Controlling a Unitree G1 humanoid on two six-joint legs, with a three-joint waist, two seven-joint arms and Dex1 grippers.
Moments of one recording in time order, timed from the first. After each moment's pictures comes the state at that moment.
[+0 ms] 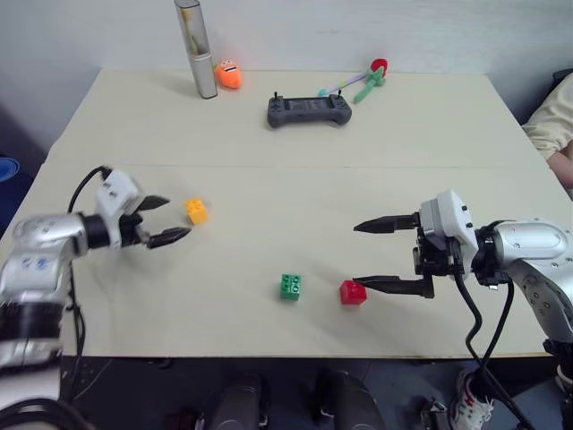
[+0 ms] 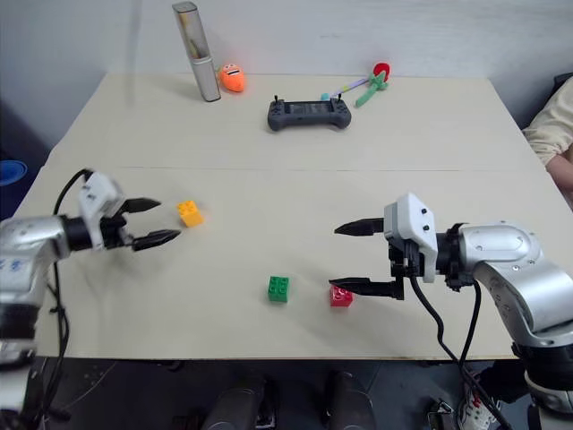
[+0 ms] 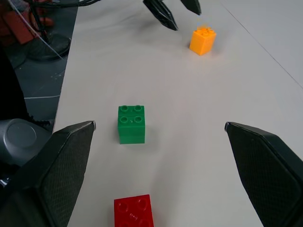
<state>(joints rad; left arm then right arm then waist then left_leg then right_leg) -0.63 0.83 0.09 0.48 -0.19 0.22 -1.05 -0.34 -0.89 -0.07 -0.42 0.62 0.51 1.15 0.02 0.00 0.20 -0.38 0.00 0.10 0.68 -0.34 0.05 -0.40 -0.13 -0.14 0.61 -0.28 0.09</state>
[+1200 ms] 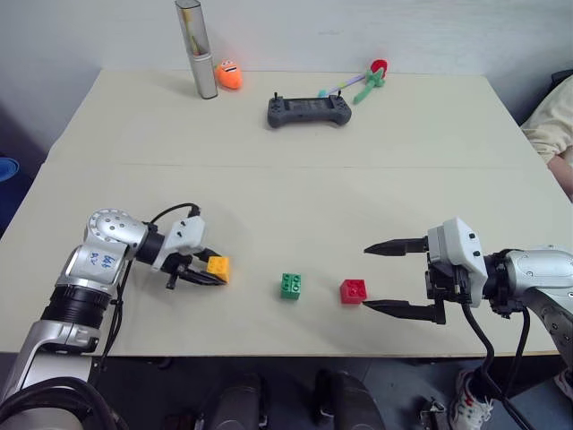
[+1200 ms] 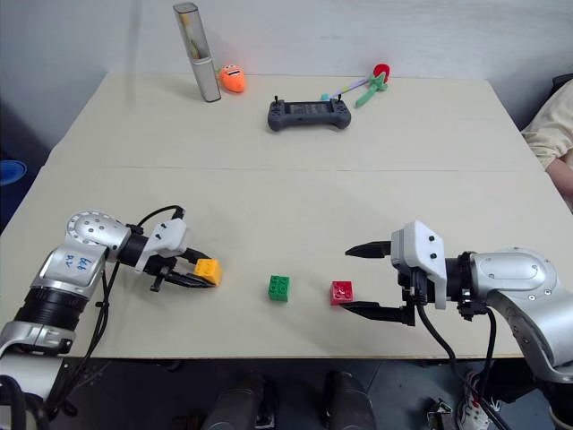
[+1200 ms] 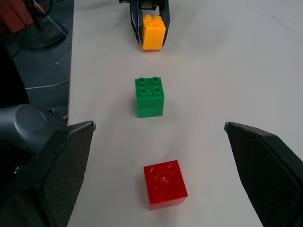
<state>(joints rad) -0.58 0.77 -0.14 0.27 -0.11 0.11 -1.50 -0.17 -0.95 -0.14 -0.52 0.64 0.52 1.14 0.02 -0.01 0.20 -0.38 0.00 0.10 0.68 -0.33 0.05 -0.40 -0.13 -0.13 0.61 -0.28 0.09</state>
